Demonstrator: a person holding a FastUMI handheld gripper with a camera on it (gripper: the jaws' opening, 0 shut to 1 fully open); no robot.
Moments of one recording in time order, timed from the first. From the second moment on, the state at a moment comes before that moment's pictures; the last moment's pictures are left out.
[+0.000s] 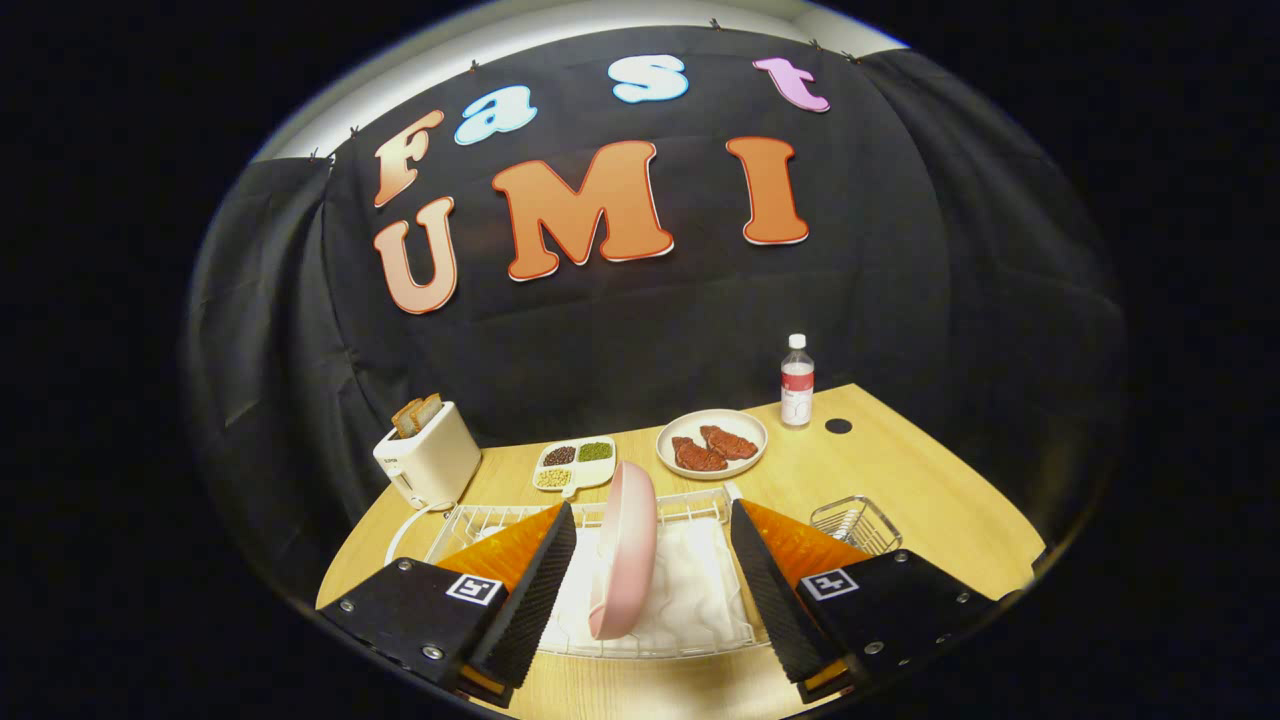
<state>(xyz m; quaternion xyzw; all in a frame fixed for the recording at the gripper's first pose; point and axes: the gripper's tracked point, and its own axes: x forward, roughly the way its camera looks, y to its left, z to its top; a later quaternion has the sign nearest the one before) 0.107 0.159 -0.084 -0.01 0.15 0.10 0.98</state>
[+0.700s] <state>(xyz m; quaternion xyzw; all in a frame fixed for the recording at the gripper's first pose) 0.158 0.160 -0.109 -0.09 0.15 0.01 0.98</state>
